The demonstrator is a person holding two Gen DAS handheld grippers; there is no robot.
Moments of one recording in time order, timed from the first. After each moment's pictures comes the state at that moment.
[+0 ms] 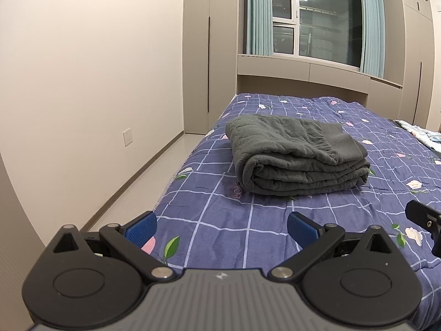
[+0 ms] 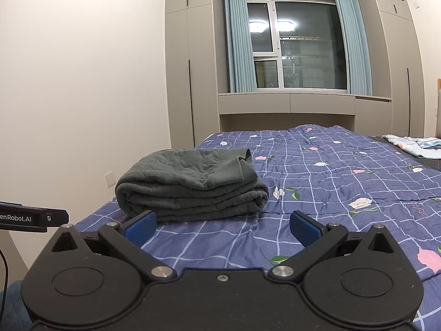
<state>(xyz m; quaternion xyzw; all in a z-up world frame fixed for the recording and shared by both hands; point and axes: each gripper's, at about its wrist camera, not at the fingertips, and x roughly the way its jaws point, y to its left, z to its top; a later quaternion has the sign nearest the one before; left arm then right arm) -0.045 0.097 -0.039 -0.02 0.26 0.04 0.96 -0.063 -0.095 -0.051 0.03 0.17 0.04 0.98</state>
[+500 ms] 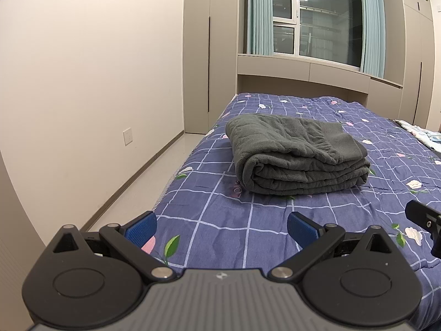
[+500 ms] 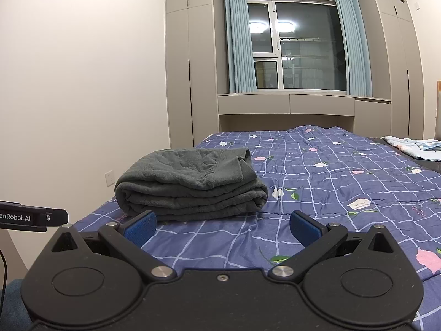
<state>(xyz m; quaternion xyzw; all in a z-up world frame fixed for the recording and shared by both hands) -0.046 0.097 -0.039 -0.02 0.26 0.04 0.96 -0.063 -0.096 -0.051 0.02 0.17 0.04 0.99</state>
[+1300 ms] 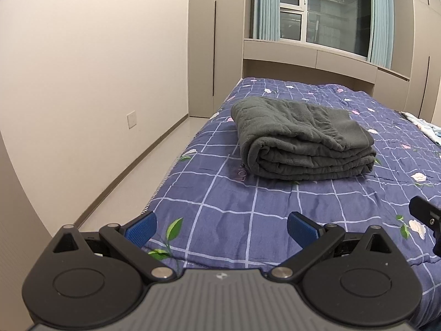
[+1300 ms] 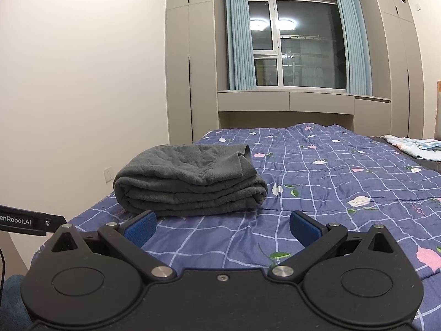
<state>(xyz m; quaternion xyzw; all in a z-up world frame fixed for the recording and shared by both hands) -0.045 0.098 -0.045 -0.03 0.30 0.05 0.95 -0.061 -0.095 -0.055 0.02 0.17 0.04 0.98</state>
